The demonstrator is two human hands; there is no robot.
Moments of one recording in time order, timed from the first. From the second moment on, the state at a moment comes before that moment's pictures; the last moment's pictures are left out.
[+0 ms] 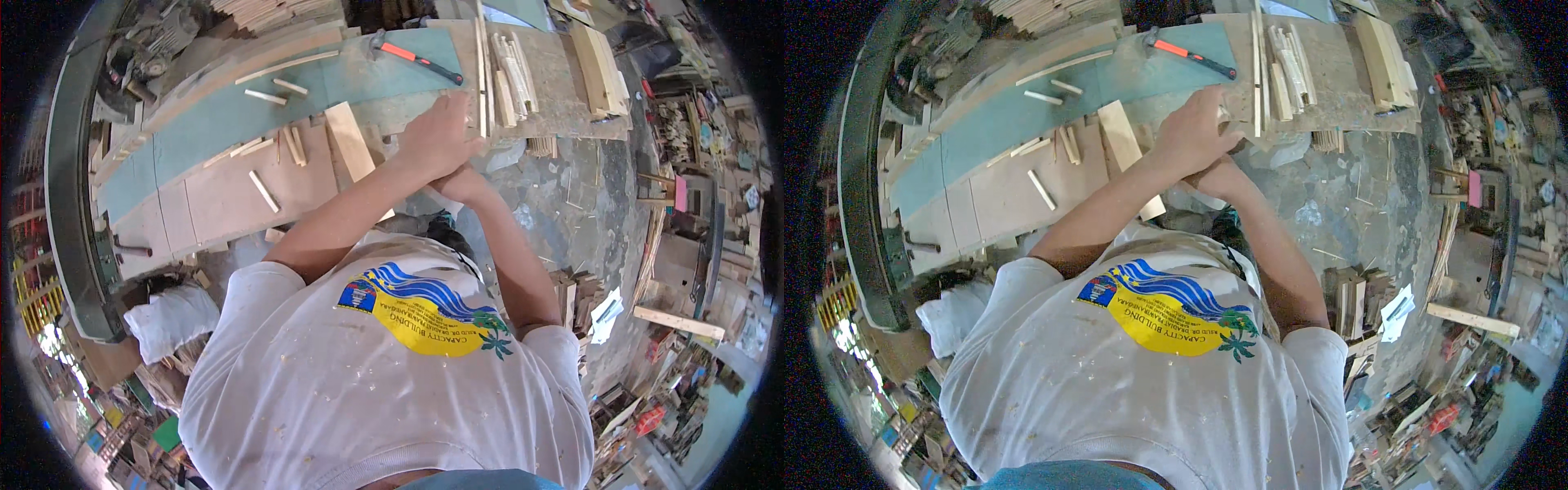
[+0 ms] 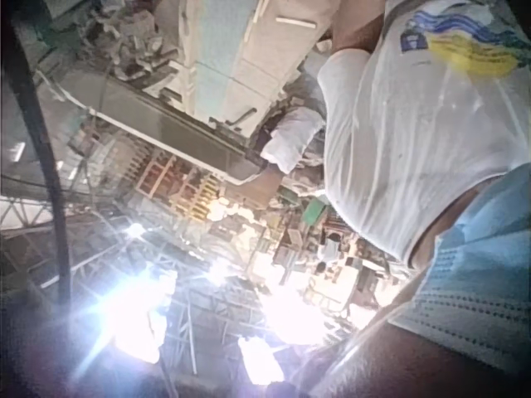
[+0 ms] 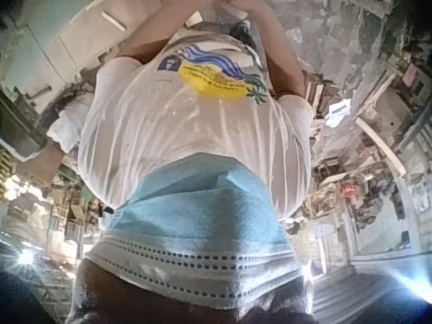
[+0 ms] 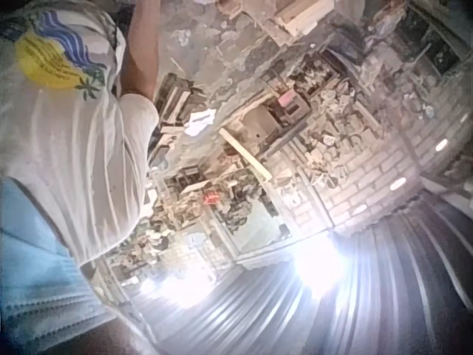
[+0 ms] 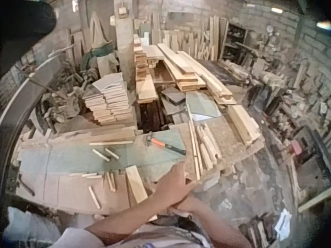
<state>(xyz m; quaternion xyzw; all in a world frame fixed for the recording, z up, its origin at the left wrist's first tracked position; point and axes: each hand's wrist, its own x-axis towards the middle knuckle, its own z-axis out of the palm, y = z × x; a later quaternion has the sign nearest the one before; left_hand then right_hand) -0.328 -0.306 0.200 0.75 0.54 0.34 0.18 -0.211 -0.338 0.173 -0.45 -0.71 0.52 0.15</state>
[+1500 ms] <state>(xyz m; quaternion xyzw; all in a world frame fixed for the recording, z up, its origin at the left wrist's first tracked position) -0.419 -0.276 0.254 0.48 0.40 0.20 0.76 -0.238 -0.324 0.280 -0.25 -0.95 -0.04 0.20</state>
